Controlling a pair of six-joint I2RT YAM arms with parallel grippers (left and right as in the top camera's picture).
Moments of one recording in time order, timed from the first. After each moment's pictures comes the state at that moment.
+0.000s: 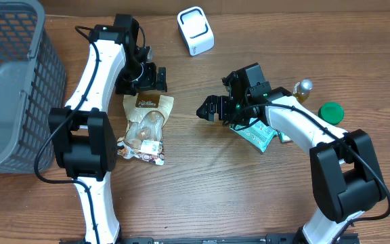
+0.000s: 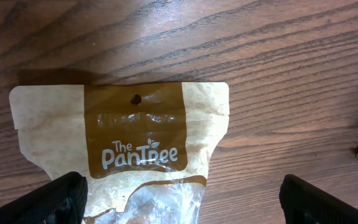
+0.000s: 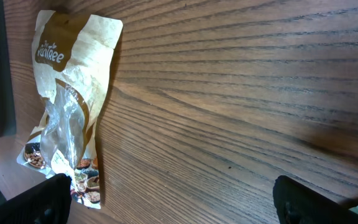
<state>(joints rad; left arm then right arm) -0.12 2.22 1.97 -1.28 0.23 -0.11 0.37 1.86 1.18 -0.43 -0.51 0.44</state>
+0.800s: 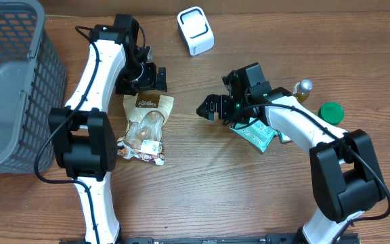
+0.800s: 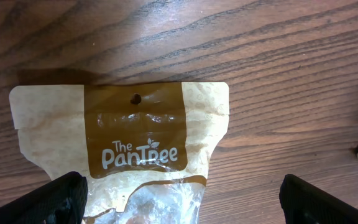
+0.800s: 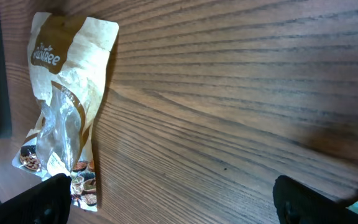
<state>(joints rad) -0.12 2.22 1.97 -1.28 0.23 -0.11 0.37 1.86 1.18 -0.41 -0.50 0.44</state>
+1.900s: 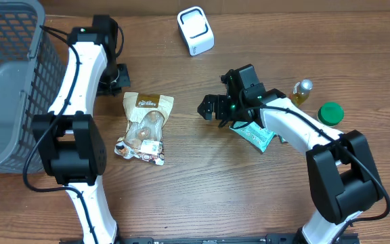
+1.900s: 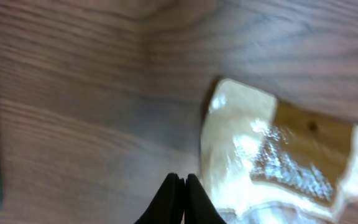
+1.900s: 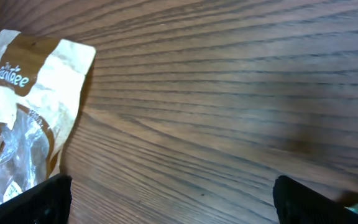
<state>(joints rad) -0.03 2.16 1.90 -1.26 -0.13 -0.30 0.42 1.86 1.18 -0.39 -0.32 0.44</state>
